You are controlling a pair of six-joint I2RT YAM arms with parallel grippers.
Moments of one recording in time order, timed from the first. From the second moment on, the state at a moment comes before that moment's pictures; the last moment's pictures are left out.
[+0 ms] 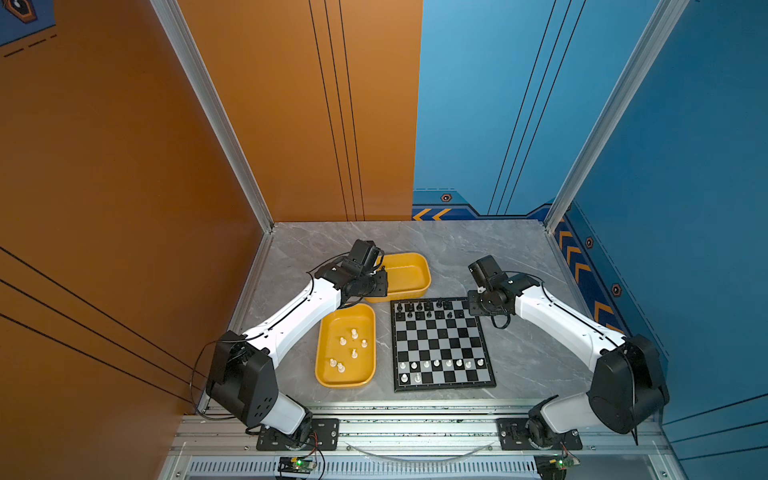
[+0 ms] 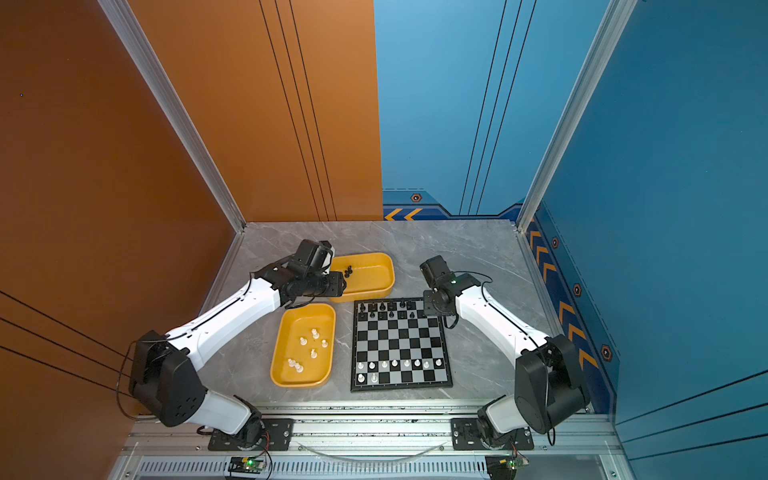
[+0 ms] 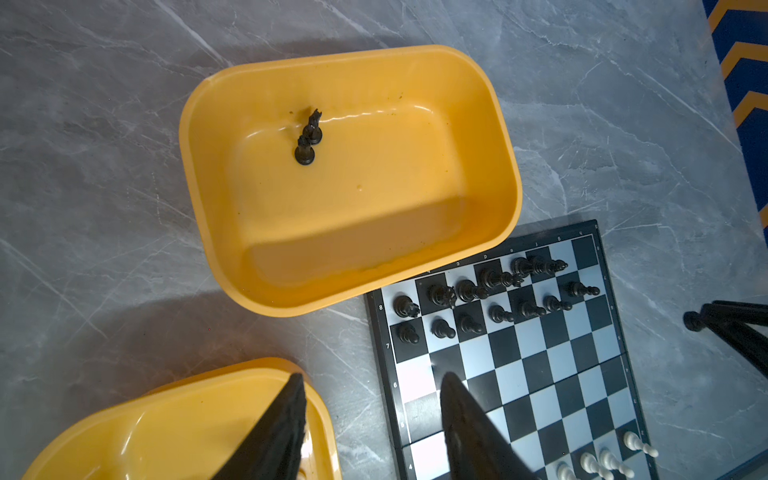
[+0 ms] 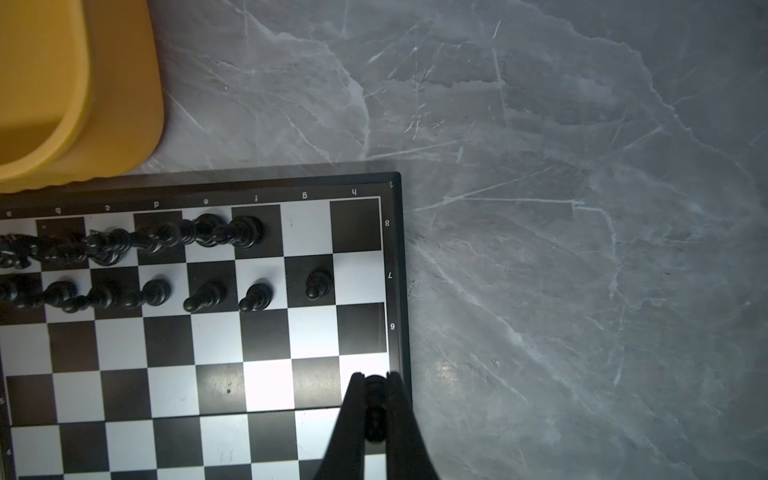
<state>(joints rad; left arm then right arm) -0.52 1.50 1.25 -0.66 -0.01 -0.46 0.44 1.46 1.07 -0.79 0.17 0.43</state>
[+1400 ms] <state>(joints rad) -0.55 1.53 1.30 -0.71 -0.07 -0.46 0.41 1.68 1.04 -0.61 0.11 0.42</state>
